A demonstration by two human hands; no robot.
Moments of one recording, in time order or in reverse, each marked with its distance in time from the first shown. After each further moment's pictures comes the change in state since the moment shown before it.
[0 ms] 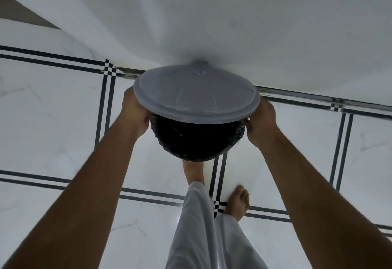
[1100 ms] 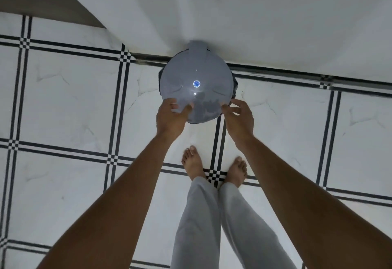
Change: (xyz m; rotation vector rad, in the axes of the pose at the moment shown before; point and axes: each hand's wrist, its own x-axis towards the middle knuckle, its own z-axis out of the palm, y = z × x) left_hand -0.128 -0.112 0.021 0.621 0.224 0.109; right_hand -0.101 0.095 -0.065 -0.602 0.057 -0.191
